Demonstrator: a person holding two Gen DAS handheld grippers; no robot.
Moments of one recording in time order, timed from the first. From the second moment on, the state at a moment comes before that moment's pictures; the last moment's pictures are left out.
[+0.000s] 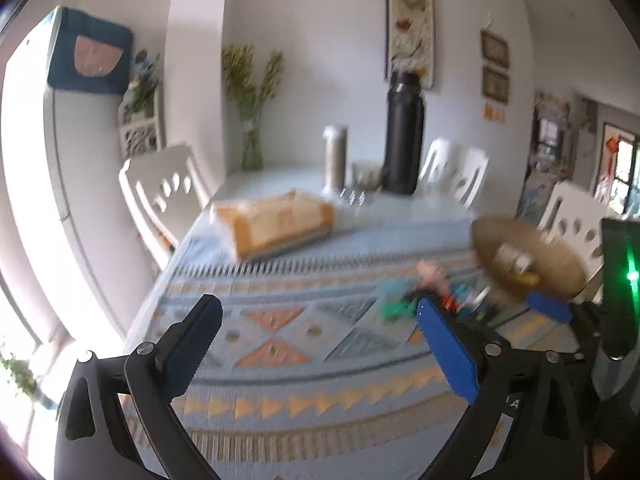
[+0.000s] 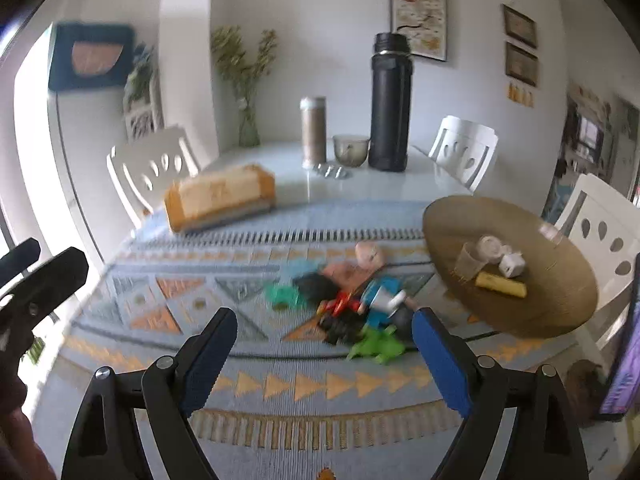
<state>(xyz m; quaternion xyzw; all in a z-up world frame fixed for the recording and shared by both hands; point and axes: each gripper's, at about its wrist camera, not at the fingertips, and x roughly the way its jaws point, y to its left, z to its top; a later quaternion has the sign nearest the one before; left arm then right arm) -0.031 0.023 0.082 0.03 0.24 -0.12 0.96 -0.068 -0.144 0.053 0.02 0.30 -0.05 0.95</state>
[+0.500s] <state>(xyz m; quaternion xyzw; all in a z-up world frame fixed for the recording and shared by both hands) -0.015 0.033 0.028 0.00 0.31 -0.11 0.95 -0.051 -0.150 0.009 0.02 0.35 -0.05 0.94</state>
